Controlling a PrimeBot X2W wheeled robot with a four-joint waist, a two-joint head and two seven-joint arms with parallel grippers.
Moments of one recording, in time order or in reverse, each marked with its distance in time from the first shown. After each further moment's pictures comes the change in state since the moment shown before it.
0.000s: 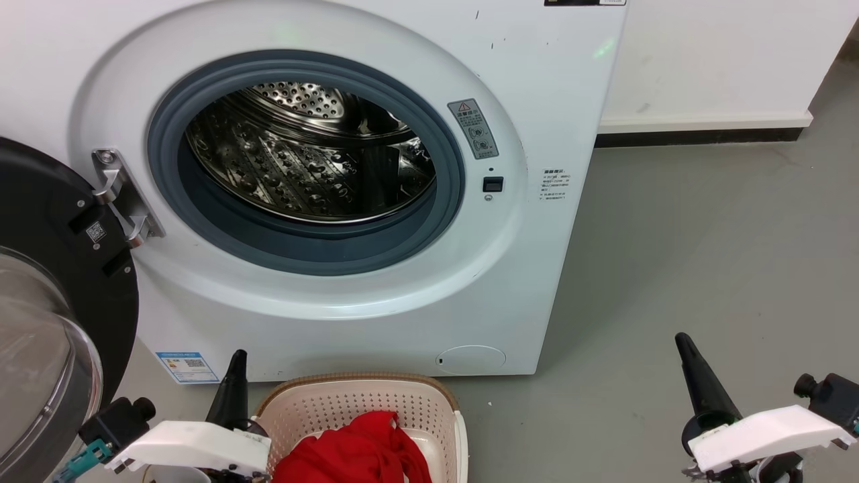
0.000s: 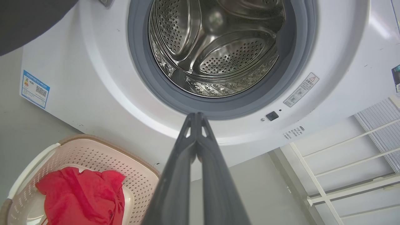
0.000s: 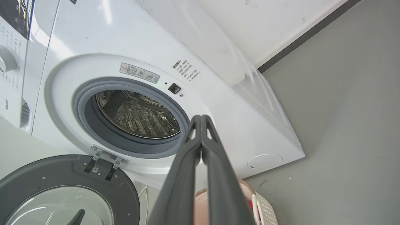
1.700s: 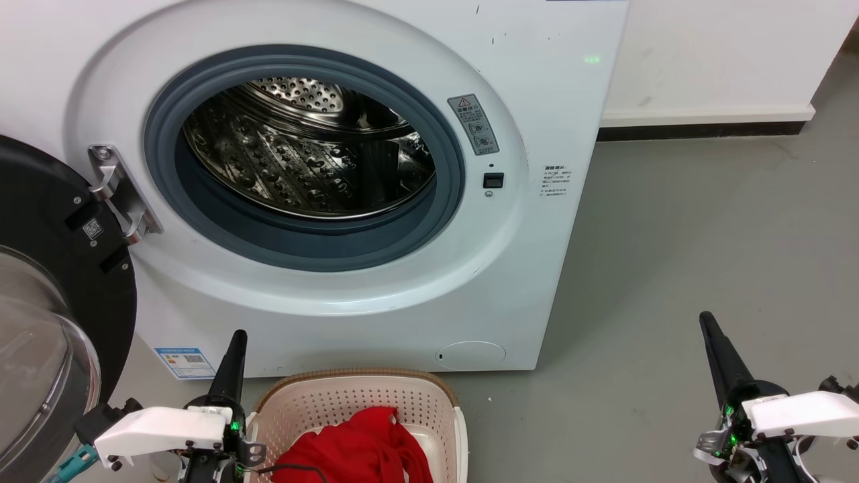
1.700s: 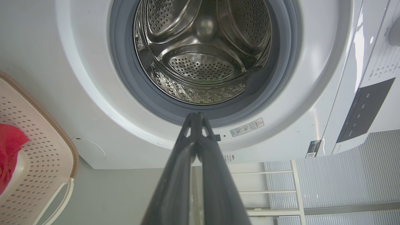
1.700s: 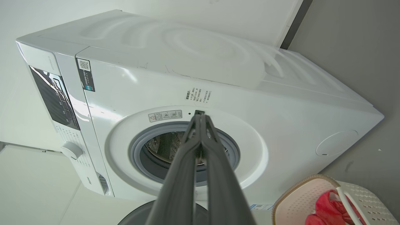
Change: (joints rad) left arm -0.076 -0.023 0.061 0.073 -0.527 -0.053 0.096; right arm -0.081 -0.003 -0.057 0.096 0.535 0.000 0.034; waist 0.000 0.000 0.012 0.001
